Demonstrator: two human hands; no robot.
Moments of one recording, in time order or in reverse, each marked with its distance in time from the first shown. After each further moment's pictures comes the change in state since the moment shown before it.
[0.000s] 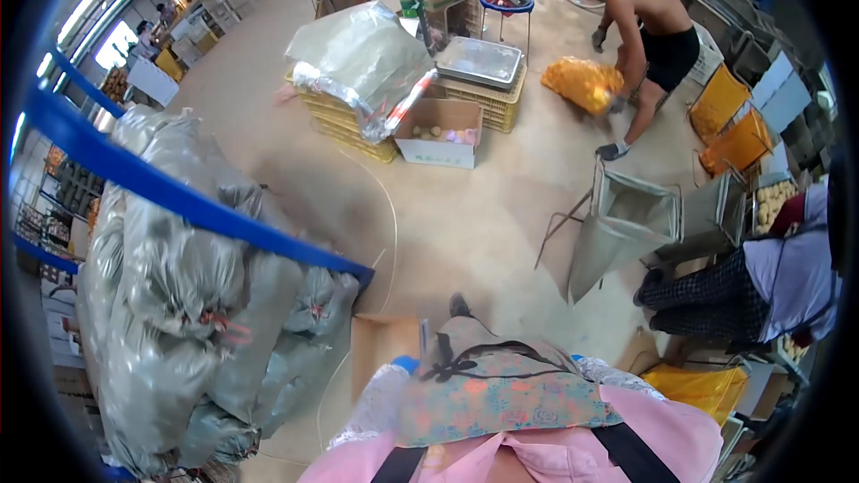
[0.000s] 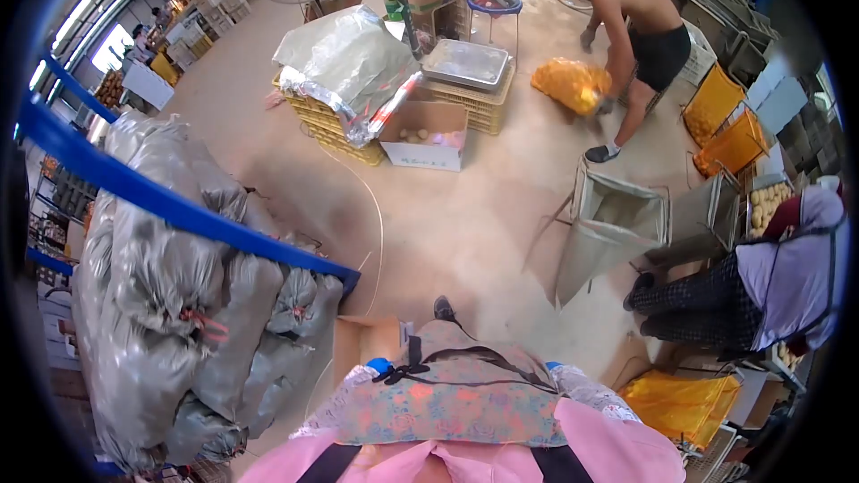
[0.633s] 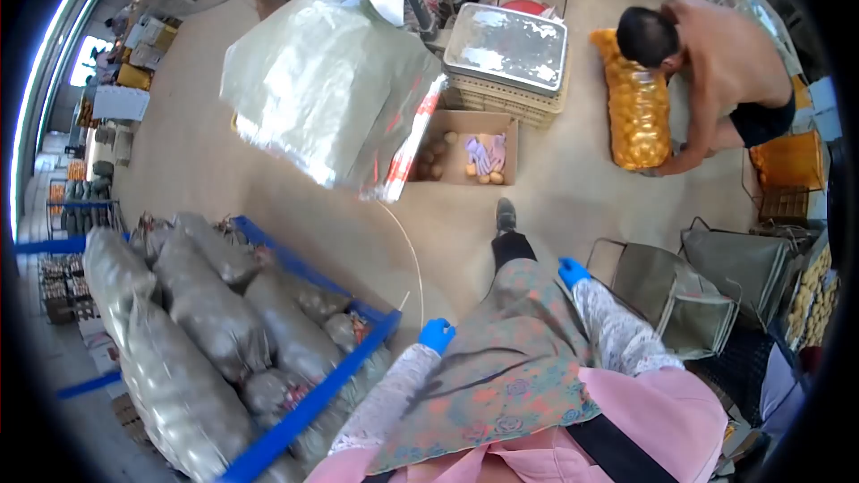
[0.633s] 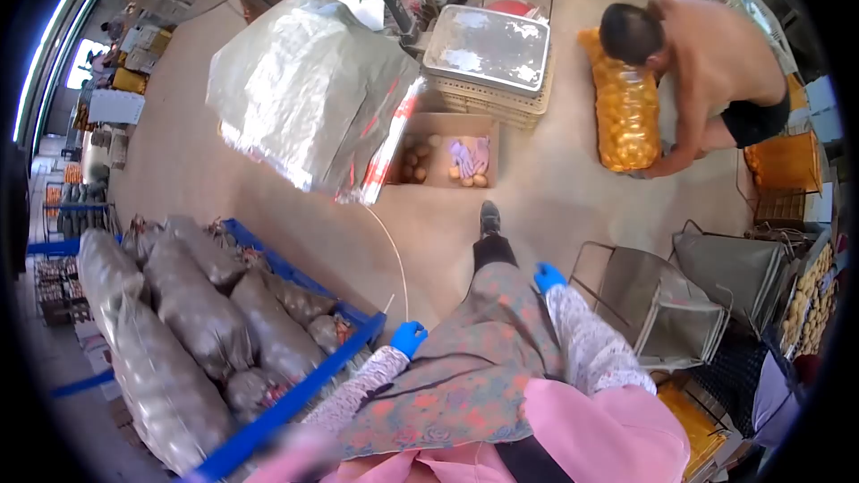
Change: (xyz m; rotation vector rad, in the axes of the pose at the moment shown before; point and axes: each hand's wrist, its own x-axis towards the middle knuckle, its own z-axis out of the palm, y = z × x) left_hand 0.178 0.108 -0.386 -0.259 0.372 -0.032; right_hand 0.366 -0.301 -0.300 0.208 0.413 -0.087
